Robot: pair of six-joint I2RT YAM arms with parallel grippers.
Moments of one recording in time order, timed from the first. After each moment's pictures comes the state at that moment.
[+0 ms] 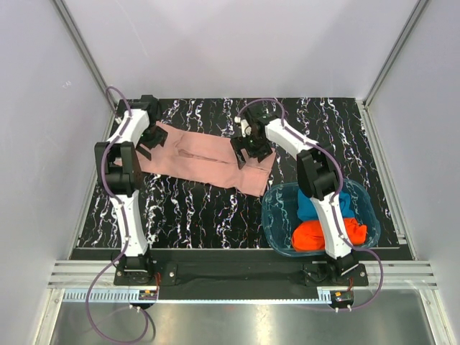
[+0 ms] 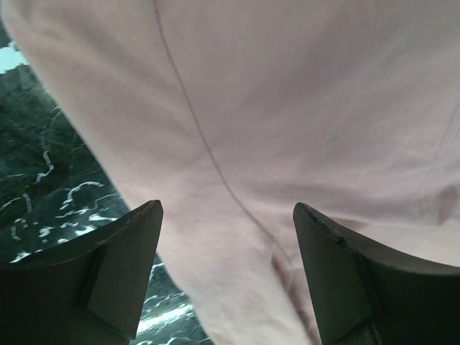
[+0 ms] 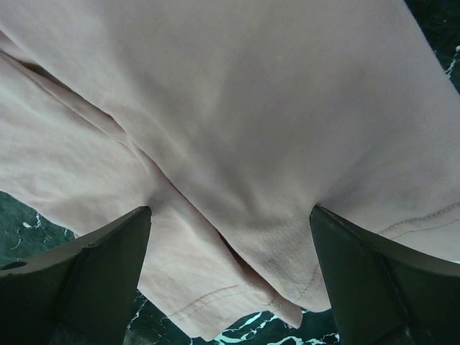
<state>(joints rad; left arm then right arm) 0.00 2.19 1.87 -1.05 -0.29 -1.02 0.49 2.37 2.02 -0.90 -0.21 0.04</state>
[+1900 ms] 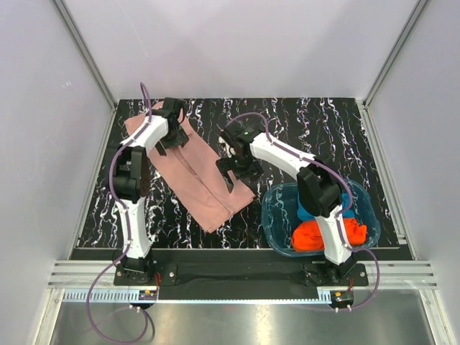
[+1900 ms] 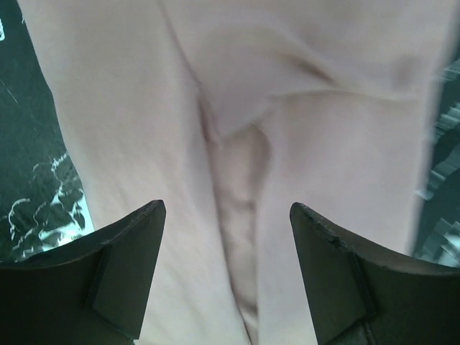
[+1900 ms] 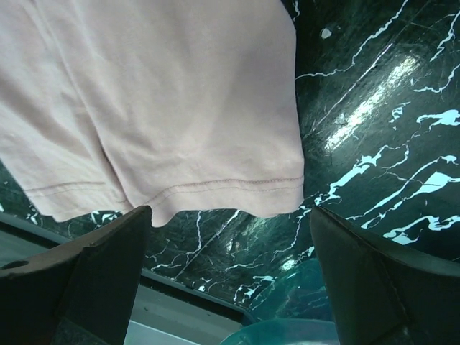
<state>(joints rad) -0.16 2.09 1.73 -0.81 -0.27 -0.71 0.72 2.14 1.83 -1.05 -0.11 0.24</state>
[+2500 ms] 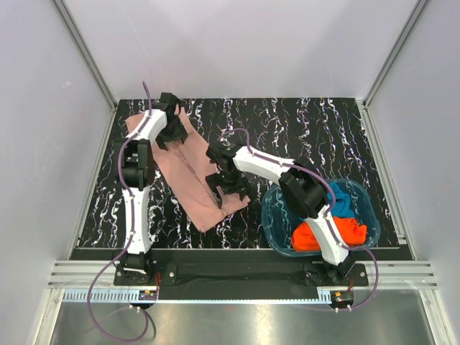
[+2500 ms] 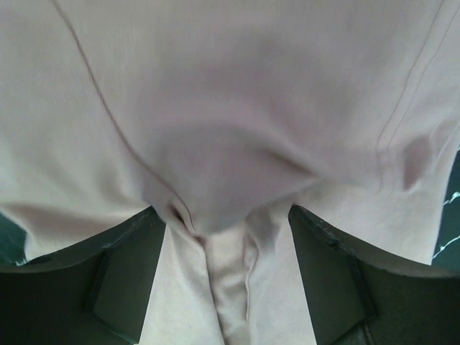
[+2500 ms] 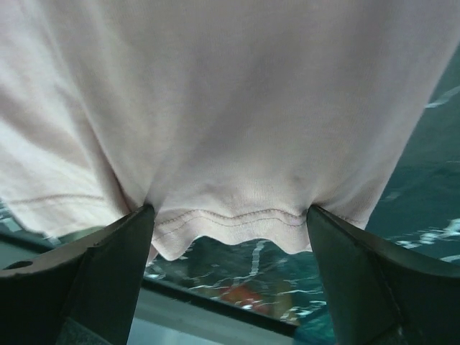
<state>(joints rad) -0.10 2.38 2.03 -0.89 -0.18 -0.61 0.83 2.26 1.83 -1.02 -0.11 0.36</state>
